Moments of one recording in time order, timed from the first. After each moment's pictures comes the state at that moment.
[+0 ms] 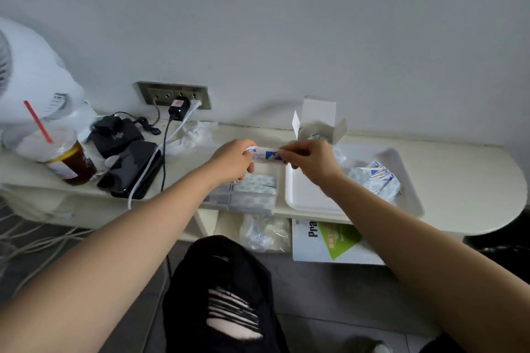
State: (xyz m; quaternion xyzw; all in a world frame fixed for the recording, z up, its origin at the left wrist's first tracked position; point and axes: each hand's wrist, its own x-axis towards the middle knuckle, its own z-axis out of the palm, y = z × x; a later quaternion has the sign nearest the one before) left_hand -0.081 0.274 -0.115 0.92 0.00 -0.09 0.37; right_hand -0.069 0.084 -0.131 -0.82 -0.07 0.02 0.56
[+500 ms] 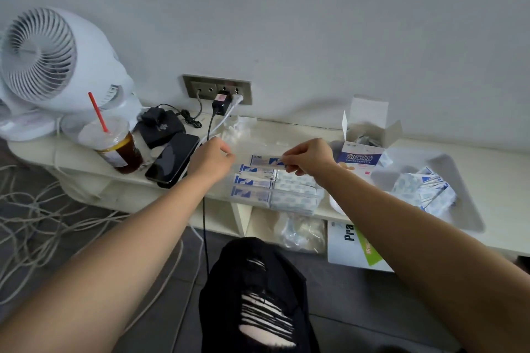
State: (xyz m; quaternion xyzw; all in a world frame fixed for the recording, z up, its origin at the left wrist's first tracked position) left_hand -0.096 0.379 -0.130 0.94 0.19 0.01 0.27; right_hand -0.044 0.174 -0.141 -0.83 0.02 0.15 0.53
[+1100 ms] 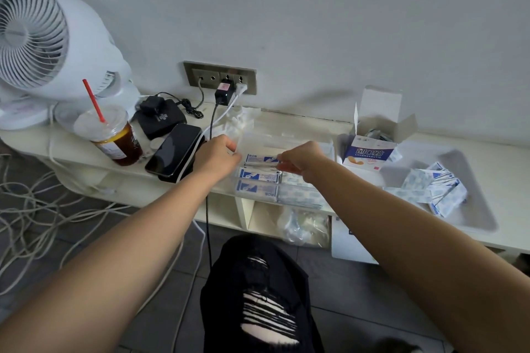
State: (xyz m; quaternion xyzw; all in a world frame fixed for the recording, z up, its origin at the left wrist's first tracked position) left_hand -0.088 0.385 -0.146 0.94 0.17 0.00 0.28; right_hand -0.036 0.212 -0.153 -0.73 0.18 0.25 0.62
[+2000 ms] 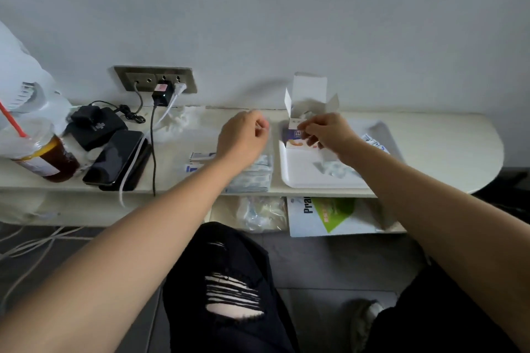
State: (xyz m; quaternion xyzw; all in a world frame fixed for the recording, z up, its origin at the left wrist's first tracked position) left_hand -0.082 0.241 -0.117 0.95 -0.06 0.10 0.29; right_hand -0.062 0.050 -0.119 -0.84 0.05 0.08 0.54
